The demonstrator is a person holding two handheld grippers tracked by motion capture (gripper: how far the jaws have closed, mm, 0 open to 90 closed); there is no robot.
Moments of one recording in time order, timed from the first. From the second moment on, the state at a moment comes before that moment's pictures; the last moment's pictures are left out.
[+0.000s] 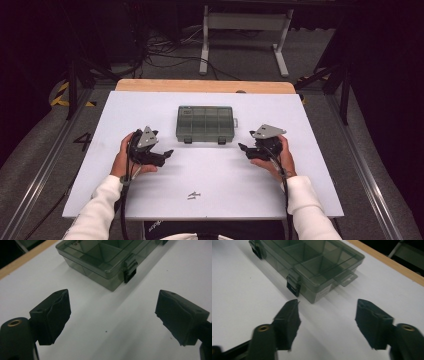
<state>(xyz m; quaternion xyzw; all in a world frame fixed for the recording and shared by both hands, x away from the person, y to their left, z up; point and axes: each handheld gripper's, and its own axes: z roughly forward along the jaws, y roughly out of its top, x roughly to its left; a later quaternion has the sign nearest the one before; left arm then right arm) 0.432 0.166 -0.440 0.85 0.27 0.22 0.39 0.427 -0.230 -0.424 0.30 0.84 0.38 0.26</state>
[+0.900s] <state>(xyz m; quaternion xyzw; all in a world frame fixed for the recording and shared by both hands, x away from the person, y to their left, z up) 0.471 0.142 -0.450 0.87 0.28 0.16 0.38 0.465 -0.210 -0.450 0.32 0.84 0.39 0.20</state>
